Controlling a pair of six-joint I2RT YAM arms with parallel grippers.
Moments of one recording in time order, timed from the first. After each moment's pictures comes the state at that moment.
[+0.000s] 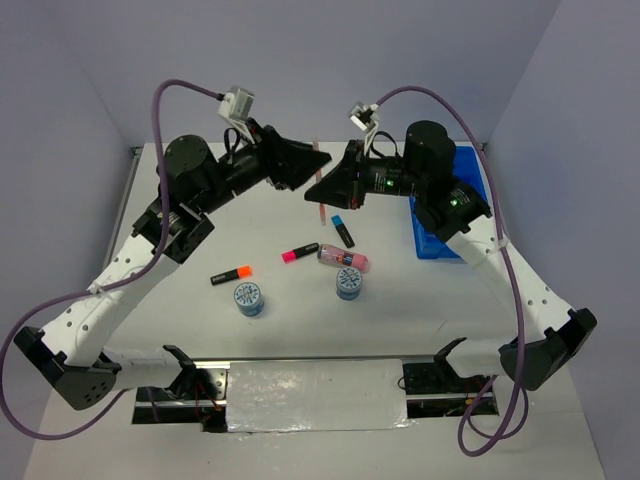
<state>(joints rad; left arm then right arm) -0.66 1.24 1.47 0.01 0.24 -0.58 0.56 1.31 1.52 -0.30 -0.83 0.44</state>
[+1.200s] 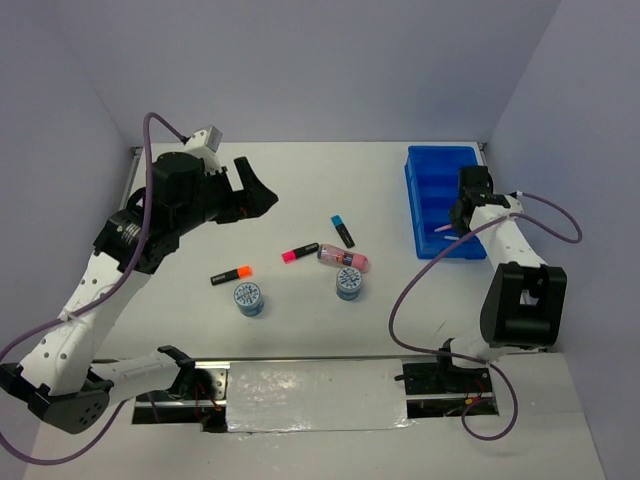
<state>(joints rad) -0.51 1.12 1.47 -0.76 0.02 -0.60 -0.10 1.48 1.10 -0.62 0.40 1.21</state>
